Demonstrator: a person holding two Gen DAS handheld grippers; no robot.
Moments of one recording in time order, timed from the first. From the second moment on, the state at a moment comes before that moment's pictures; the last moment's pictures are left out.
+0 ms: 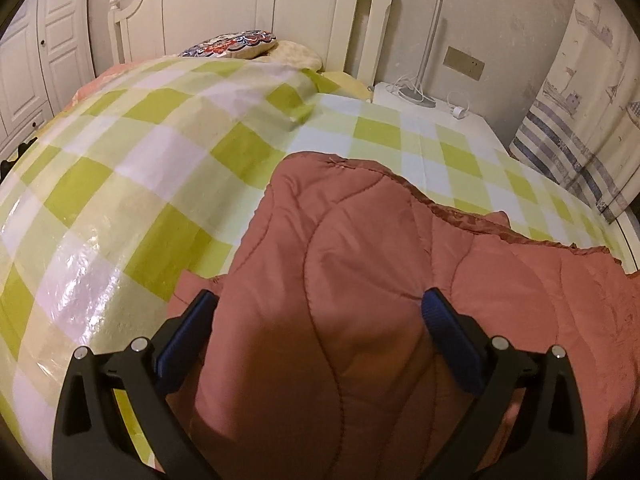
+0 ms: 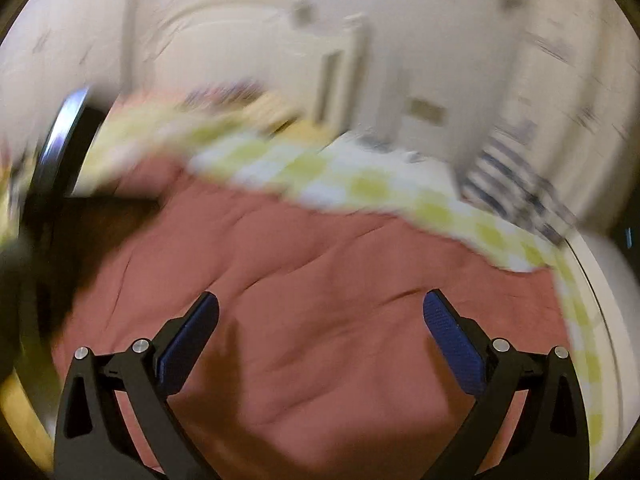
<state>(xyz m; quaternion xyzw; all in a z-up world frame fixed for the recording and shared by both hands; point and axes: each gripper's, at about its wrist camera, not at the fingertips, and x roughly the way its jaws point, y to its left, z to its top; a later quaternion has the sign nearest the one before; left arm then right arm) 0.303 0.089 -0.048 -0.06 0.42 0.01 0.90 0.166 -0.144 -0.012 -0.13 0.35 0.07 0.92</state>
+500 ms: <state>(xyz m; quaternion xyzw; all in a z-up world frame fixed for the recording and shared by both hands) 0.303 0.092 -0.048 -0.06 0.42 0.00 0.90 0.128 -0.292 -0.040 0.00 0.40 -0.08 0.91</state>
